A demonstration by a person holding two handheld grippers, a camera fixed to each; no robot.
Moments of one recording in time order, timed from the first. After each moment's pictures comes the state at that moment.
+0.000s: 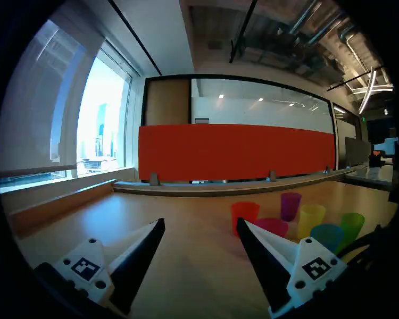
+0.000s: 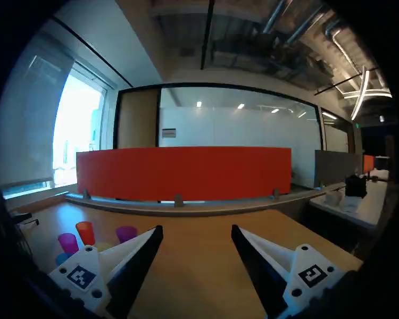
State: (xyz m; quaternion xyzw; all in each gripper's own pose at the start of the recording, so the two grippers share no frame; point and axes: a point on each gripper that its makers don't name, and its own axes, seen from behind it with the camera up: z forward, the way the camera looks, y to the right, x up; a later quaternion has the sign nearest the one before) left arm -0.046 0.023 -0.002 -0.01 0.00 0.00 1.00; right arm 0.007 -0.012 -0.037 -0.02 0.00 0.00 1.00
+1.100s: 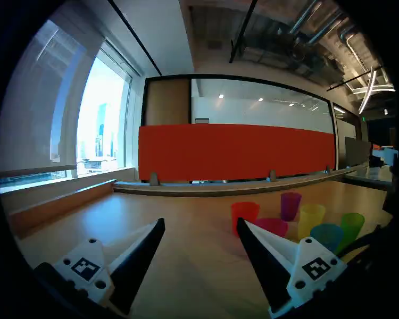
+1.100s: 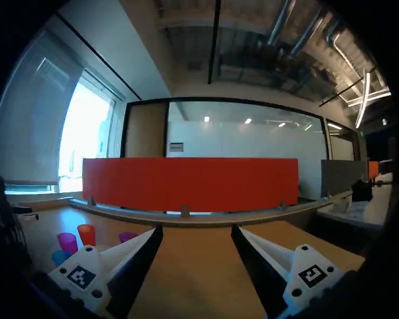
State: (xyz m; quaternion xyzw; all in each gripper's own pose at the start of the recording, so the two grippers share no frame) left arm -0.047 0.023 -0.003 -0.01 0.01 0.00 1.00; right arm -0.009 -0.019 -0.024 0.00 0.05 -0.01 1.00
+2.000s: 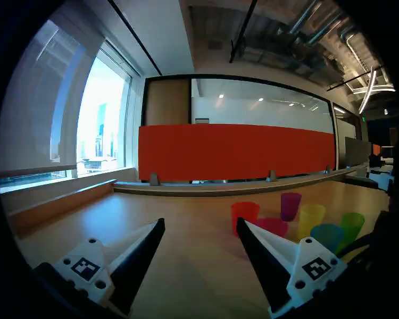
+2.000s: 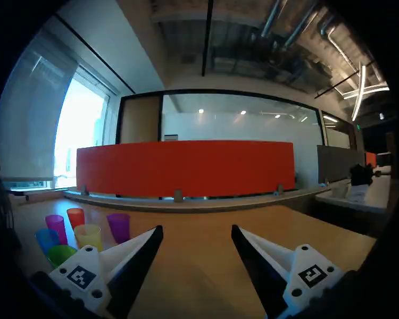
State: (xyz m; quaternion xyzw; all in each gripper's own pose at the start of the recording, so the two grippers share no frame) left arm -0.047 0.023 -0.002 -0.01 0.01 0.00 1.00; right arm -0.074 0.001 -0.008 -0.02 0.03 0.00 1.00
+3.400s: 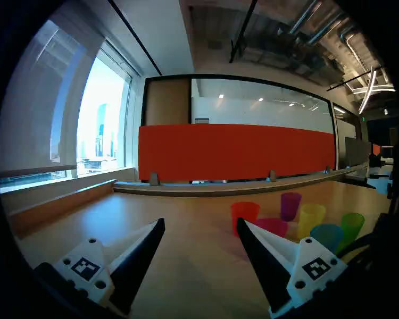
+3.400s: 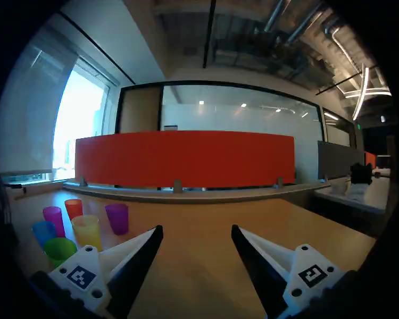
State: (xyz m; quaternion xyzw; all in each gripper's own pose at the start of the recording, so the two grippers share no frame) left arm -0.047 0.022 -0.003 -0.01 0.01 0.00 1.00; right arm -0.089 -0.004 -0.004 -0.02 0.01 0.00 1.00
